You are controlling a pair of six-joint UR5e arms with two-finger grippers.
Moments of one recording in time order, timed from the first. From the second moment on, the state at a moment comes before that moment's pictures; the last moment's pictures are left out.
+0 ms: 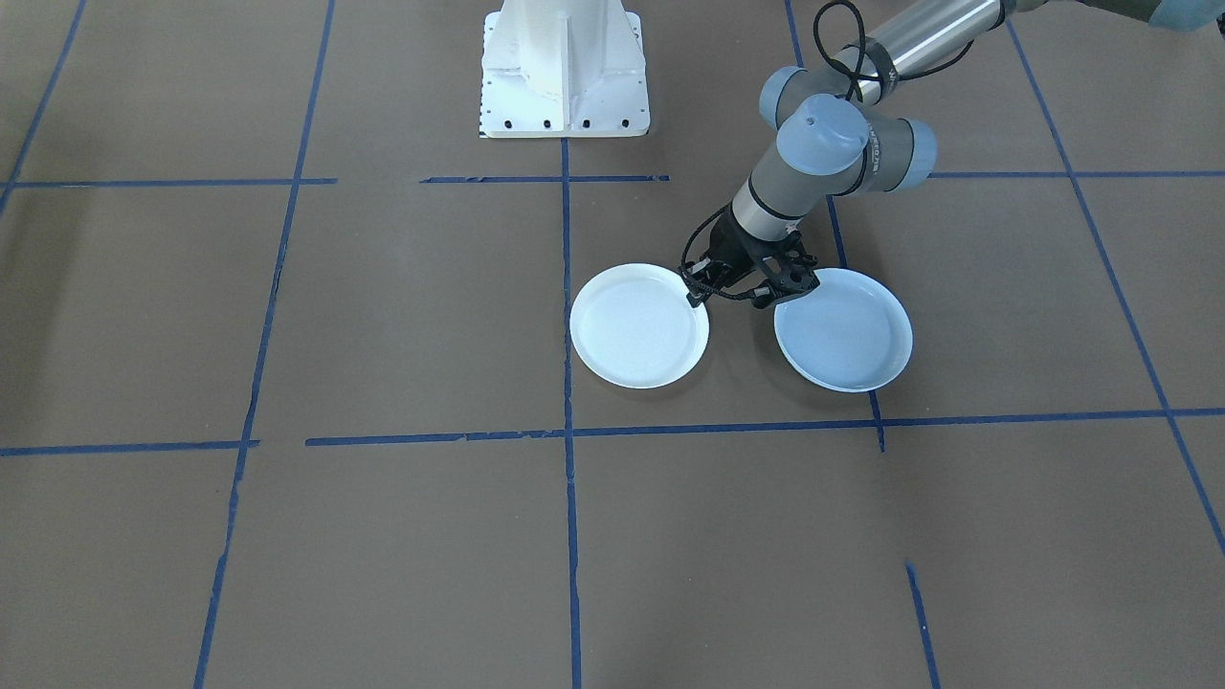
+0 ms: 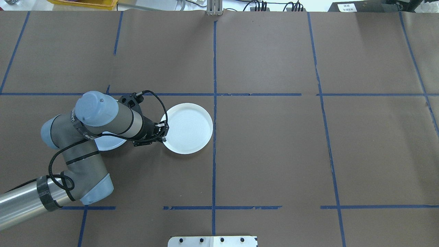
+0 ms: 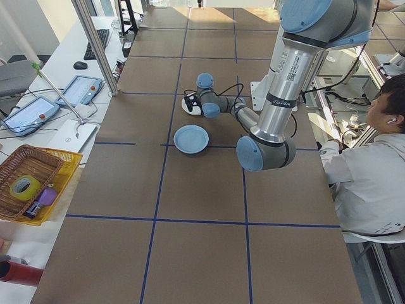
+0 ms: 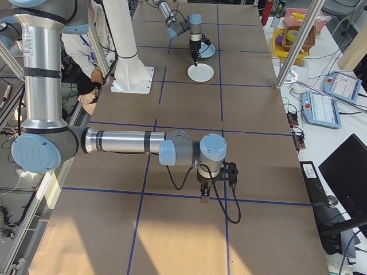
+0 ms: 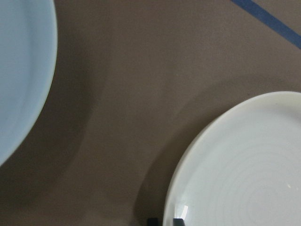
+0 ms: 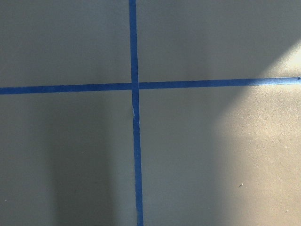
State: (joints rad) left arm -0.56 -1.99 -1.62 -2.15 -1.98 -1.67; right arm 1.54 -1.61 1.62 -1.56 2.30 0.09
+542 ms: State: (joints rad) left arm -0.71 -1.90 -1.67 -2.24 -2.14 -1.46; right arm 1.54 -1.61 1.62 -1.56 2.30 0.09
